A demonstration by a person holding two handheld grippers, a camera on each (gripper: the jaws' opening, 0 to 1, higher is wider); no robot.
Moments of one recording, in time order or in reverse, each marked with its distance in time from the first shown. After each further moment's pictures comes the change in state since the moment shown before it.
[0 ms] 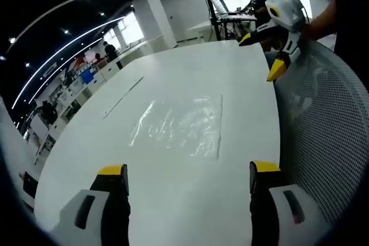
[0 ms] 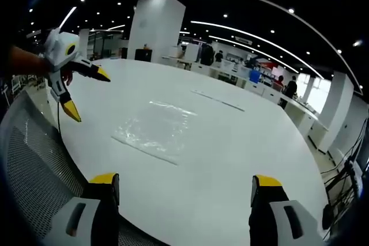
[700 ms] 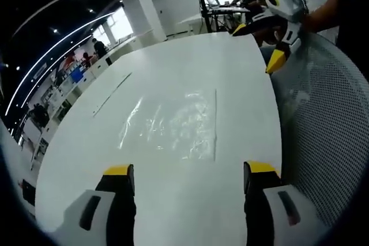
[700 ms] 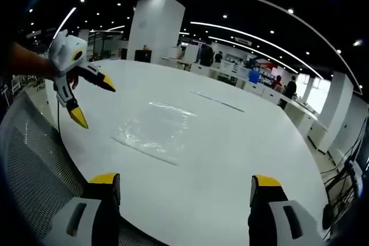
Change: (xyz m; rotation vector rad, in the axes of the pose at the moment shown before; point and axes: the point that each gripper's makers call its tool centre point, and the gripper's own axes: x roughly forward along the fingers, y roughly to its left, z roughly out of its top) left arm 0.023 -0.005 -0.004 0.036 0.050 -0.066; right arm -0.001 -0.001 0.001 0.004 -0.005 -0.004
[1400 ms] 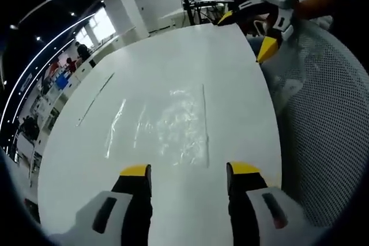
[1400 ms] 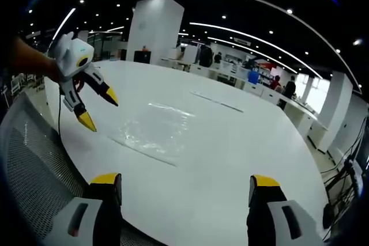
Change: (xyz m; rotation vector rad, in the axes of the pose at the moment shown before) left arm 0.022 -0.017 0.004 0.093 0.053 -0.109; right arm -0.001 -0.001 0.001 0.005 -0.008 -0.003
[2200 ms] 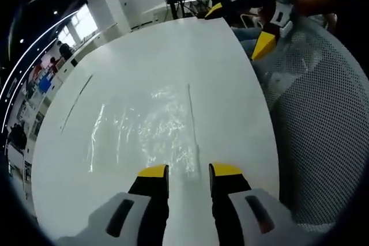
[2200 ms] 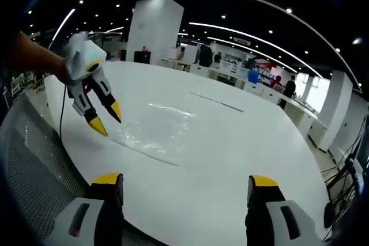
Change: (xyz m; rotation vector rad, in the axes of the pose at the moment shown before) left arm 0.027 -0.008 0.007 0.040 0.072 -0.122; right arm 0.001 0.001 -0.002 0.001 0.005 0.010
